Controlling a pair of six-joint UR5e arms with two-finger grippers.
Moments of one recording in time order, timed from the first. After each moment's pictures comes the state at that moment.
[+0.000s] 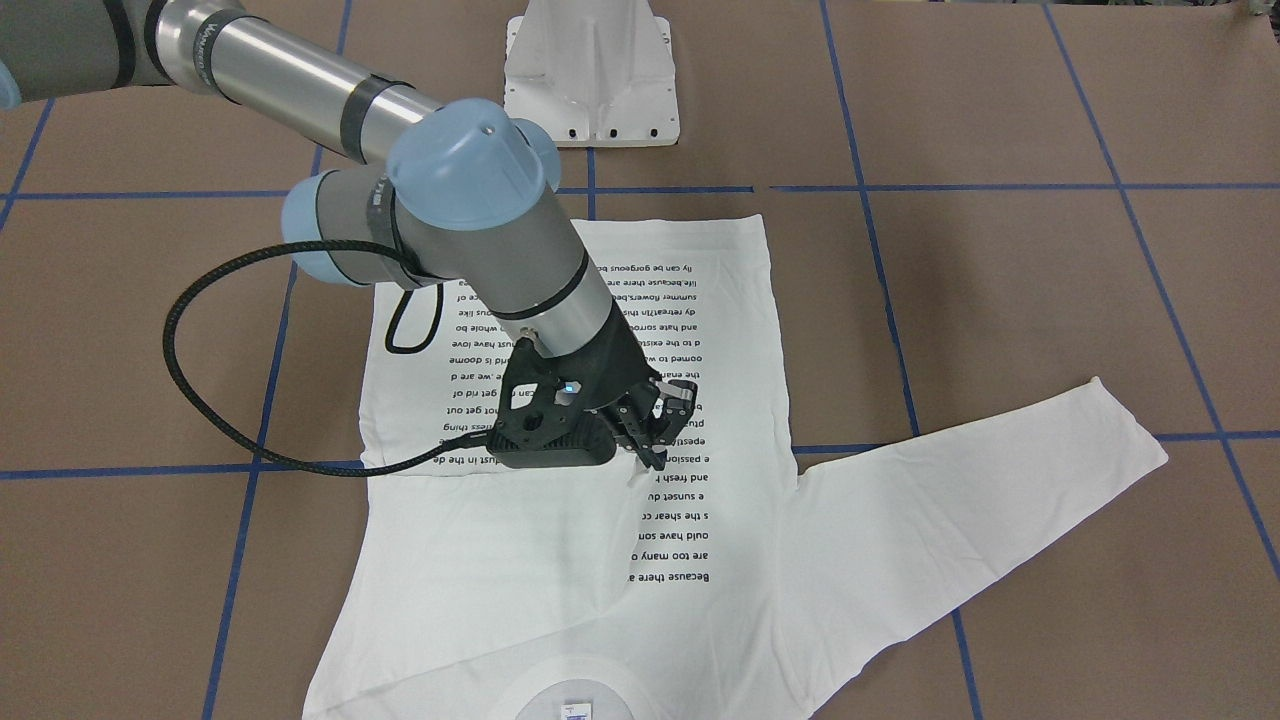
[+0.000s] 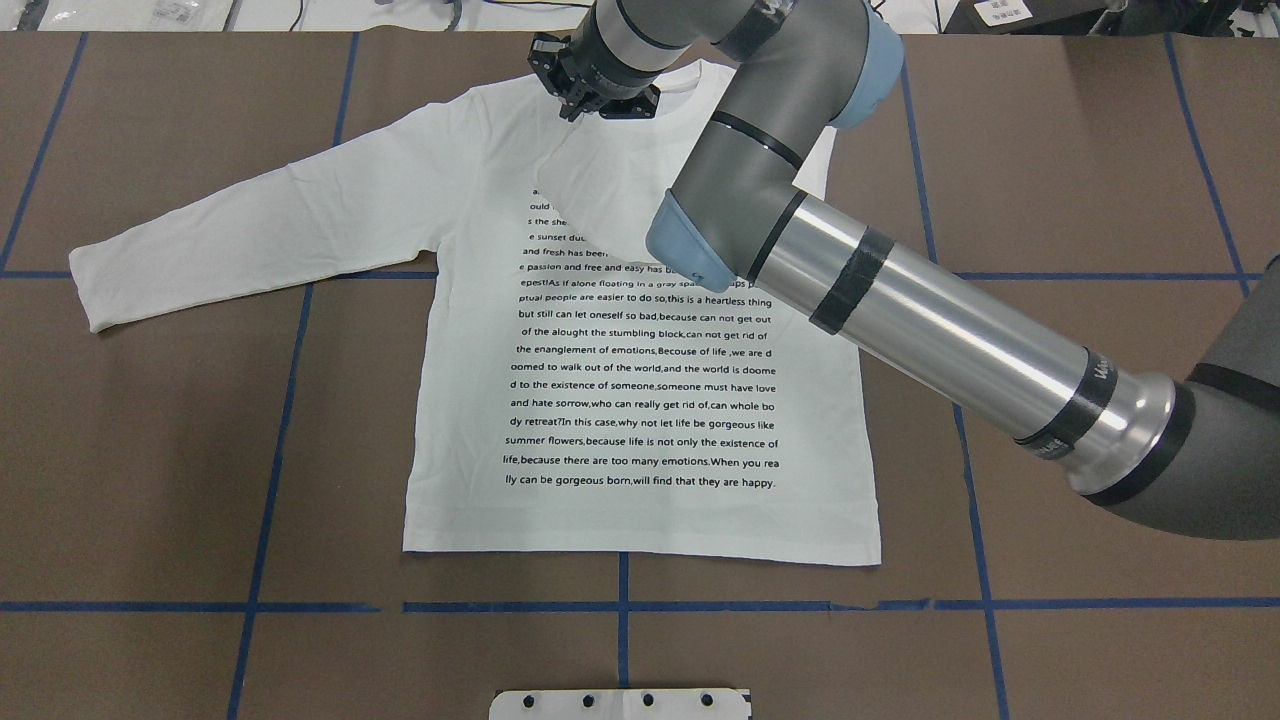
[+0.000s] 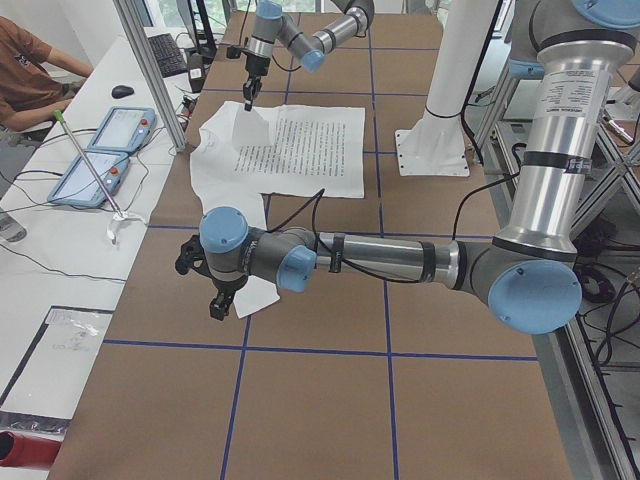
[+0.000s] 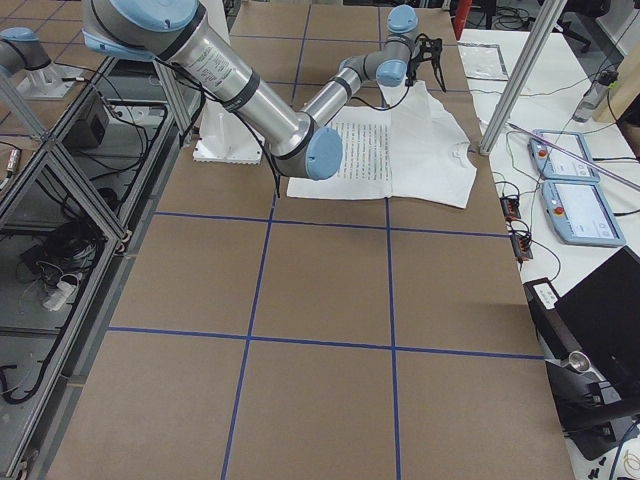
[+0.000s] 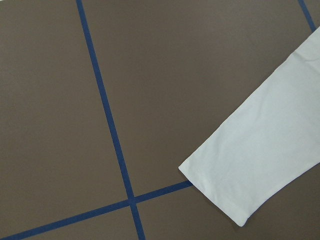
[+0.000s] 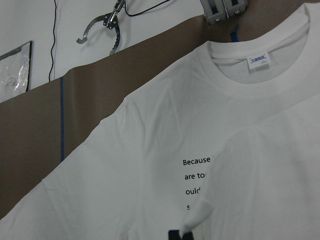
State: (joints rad) left arm -1.52 -1.72 -1.49 -1.84 -2.42 0.01; right arm 0.77 -0.50 1.13 -1.06 1.97 1.42
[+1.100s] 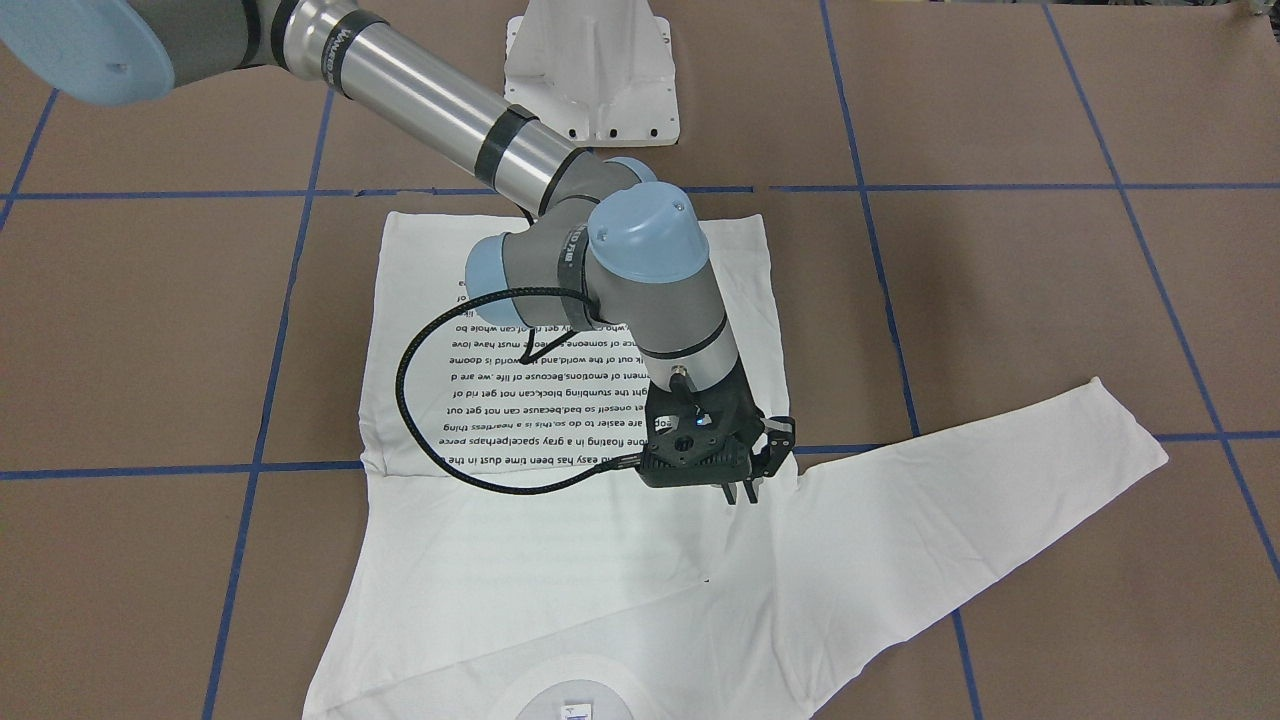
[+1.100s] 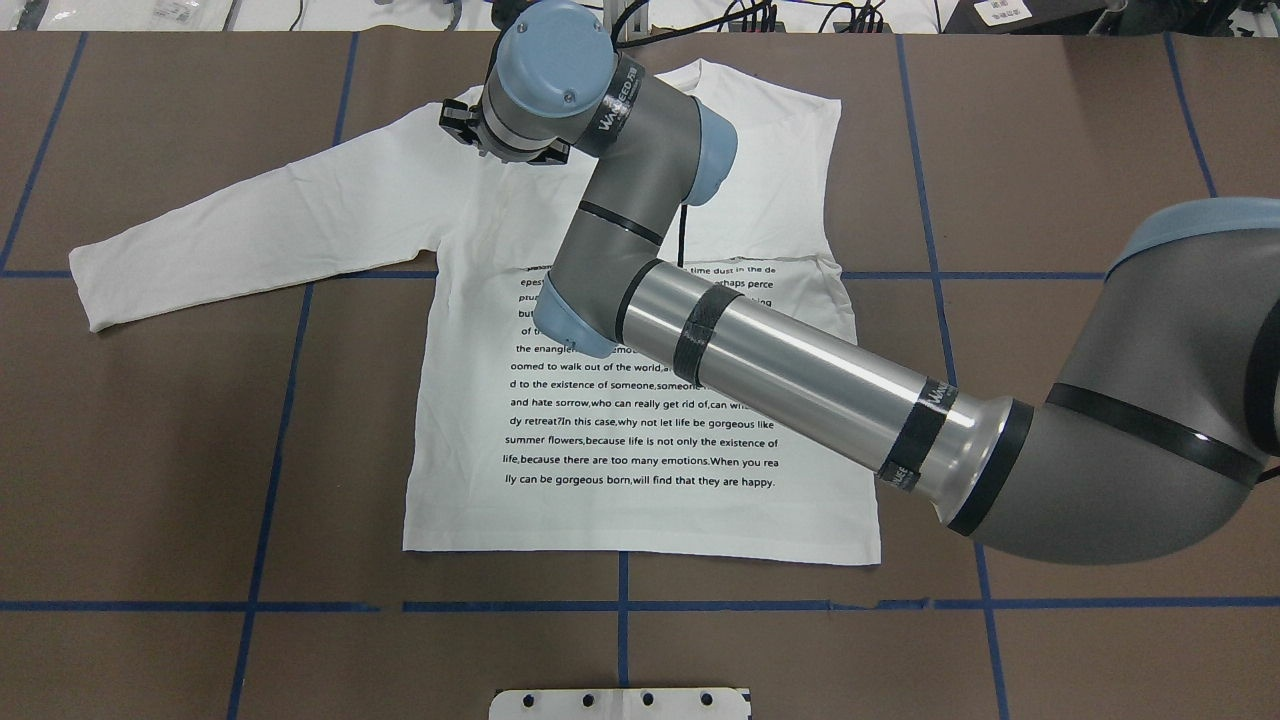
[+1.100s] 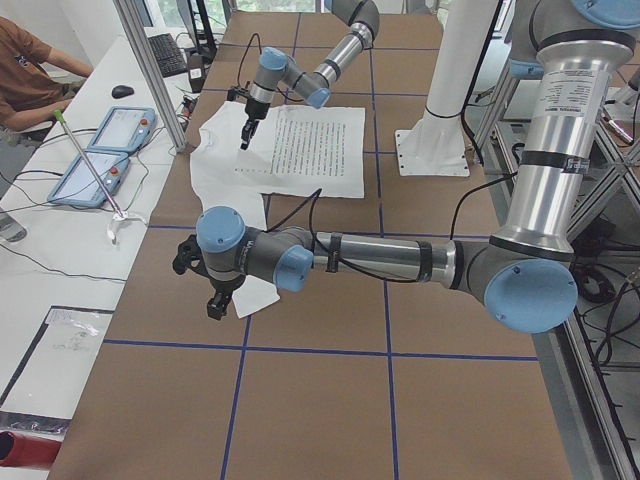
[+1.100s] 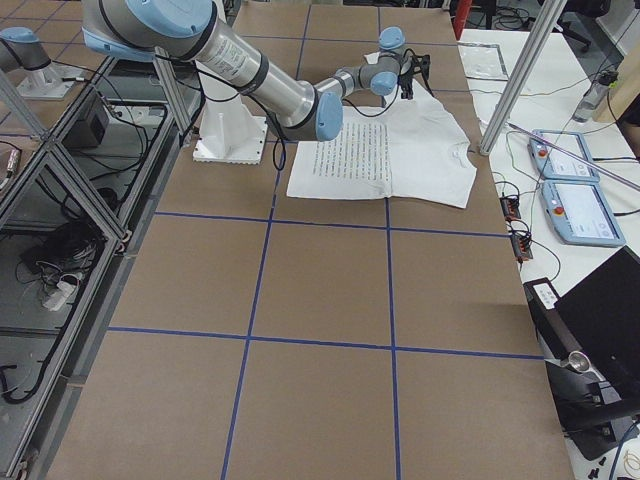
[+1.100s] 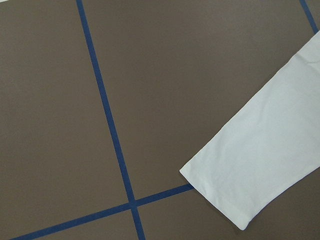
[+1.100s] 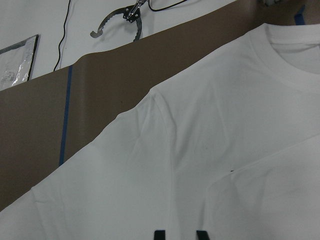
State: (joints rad) left arm -1.52 -1.73 -1.48 -1.85 -2.42 0.00; right arm 0.64 -0.32 0.78 -0.84 1.72 1.39
